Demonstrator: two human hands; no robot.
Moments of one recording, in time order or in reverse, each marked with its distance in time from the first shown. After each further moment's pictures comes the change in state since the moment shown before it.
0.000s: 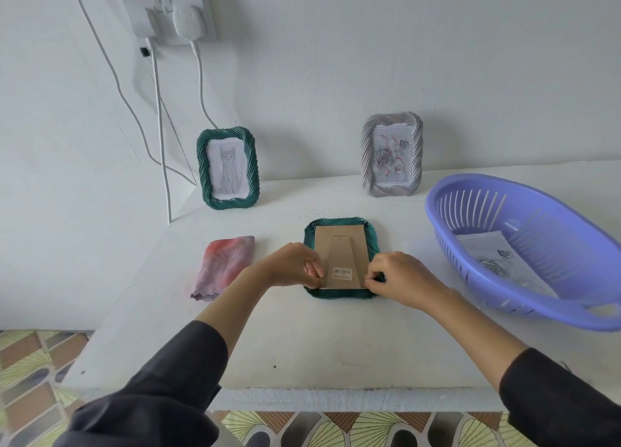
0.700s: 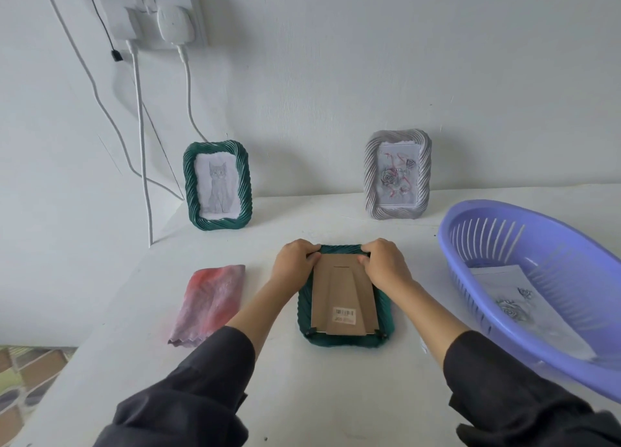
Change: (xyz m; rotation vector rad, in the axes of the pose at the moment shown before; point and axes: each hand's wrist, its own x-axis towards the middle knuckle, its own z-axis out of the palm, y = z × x) left_hand 0.087 -0.026 0.001 0.005 0.457 -0.137; right_hand 0.111 0.020 0.016 0.179 0.152 0.434
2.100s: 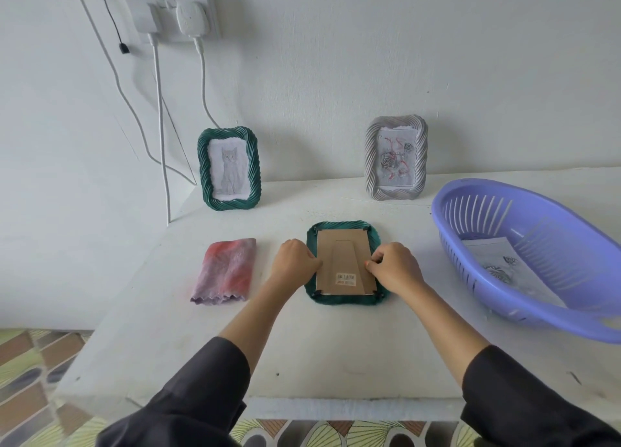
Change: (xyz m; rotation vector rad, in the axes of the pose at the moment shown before) left_hand -0.071 0.020 -0.018 -0.009 -0.058 -0.242; right_hand -0.080 0.001 -0.012 0.059 0.012 0.064
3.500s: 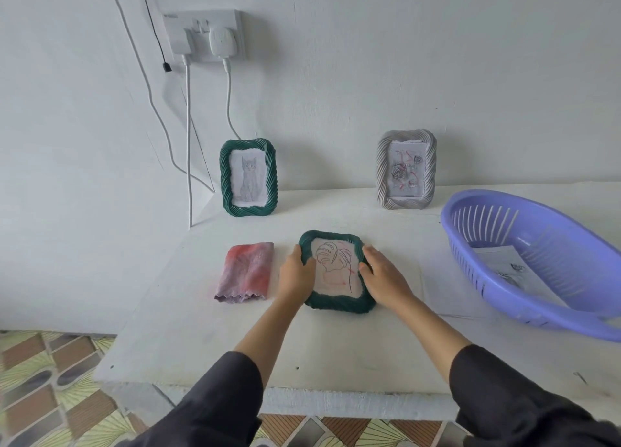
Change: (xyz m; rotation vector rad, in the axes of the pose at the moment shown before) left_hand -0.023 -0.021 0.002 -0.410 0.132 -0.122; right_hand -0.012 -0.015 0.030 0.032 -0.137 -0.194
